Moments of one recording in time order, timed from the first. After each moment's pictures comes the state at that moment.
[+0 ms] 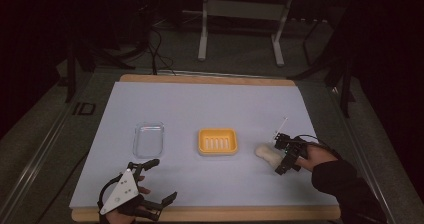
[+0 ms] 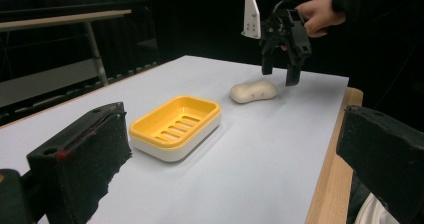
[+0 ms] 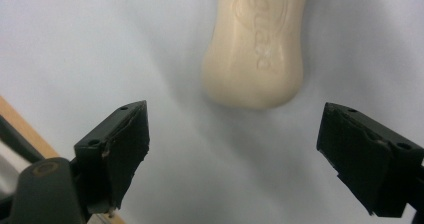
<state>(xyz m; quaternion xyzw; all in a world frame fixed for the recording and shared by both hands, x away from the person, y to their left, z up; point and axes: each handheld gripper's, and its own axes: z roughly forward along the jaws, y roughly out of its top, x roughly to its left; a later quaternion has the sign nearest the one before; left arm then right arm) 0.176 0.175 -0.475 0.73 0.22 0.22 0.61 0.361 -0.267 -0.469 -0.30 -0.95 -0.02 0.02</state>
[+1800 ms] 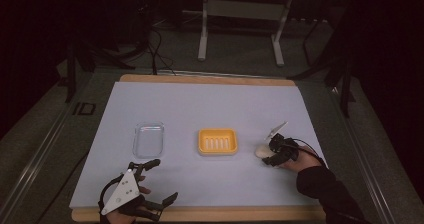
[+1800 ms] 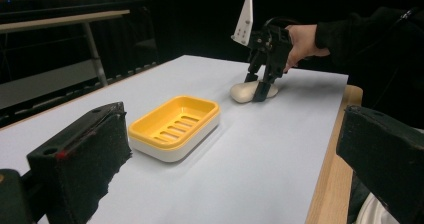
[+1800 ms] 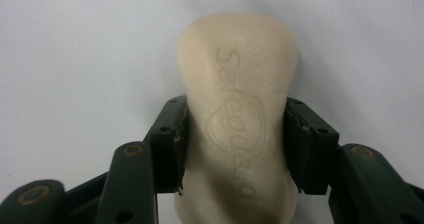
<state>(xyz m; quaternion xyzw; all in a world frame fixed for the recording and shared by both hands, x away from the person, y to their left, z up) 0.177 0.173 -0.476 0.73 0.21 0.23 0.61 0.366 -0.261 -0.502 -0.30 -0.94 -0.15 -0.06</state>
